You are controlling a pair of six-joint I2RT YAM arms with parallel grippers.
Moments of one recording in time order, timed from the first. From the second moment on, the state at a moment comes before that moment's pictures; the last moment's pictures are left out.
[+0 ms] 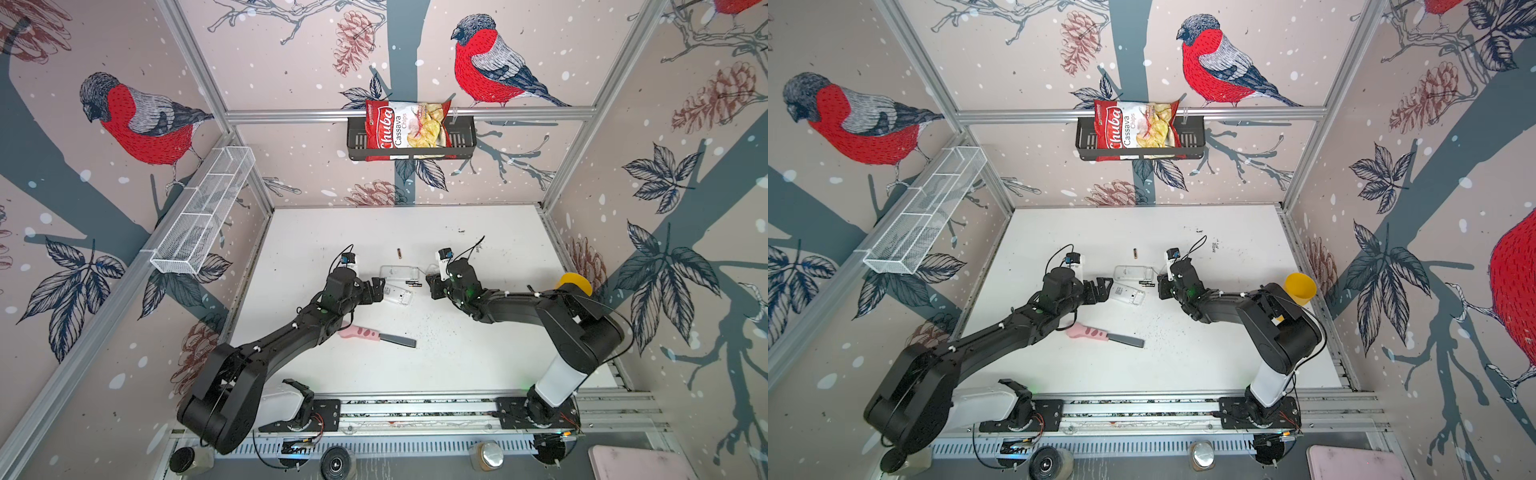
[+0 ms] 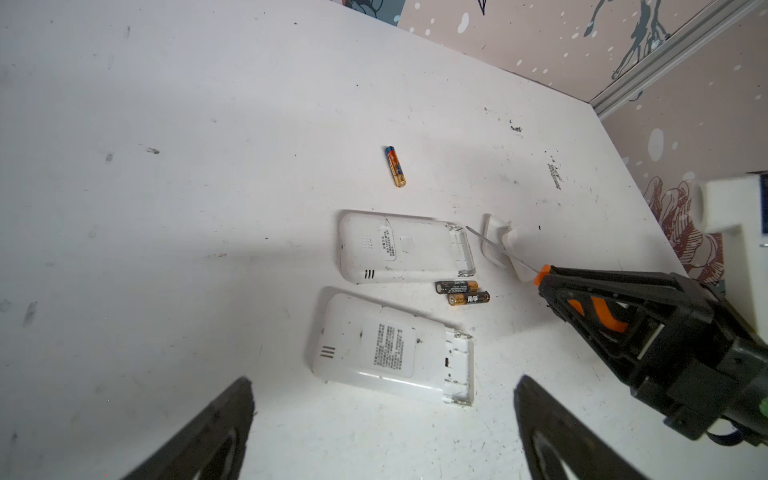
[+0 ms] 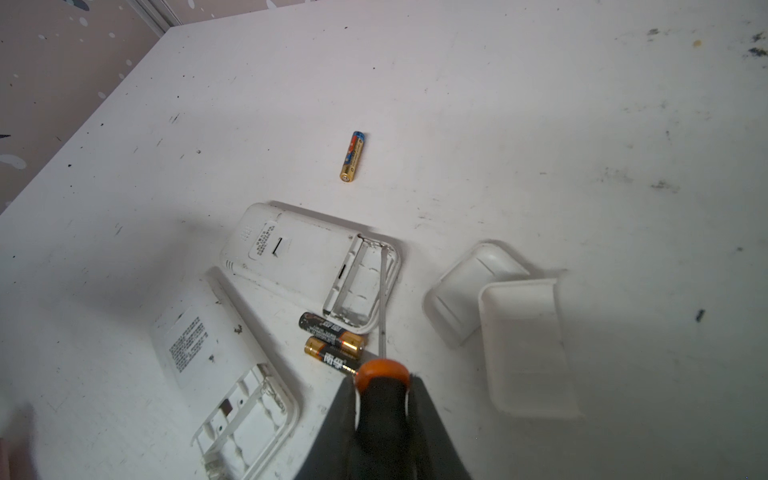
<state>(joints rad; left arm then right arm) -0.47 1.25 0.54 0.15 0.04 -0.50 0.67 1.71 0.72 0.41 0.01 0.32</state>
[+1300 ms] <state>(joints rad) -0.47 1.22 0.49 0.15 0.00 -0.49 0.75 1.77 0.69 0.44 0.13 0.39</state>
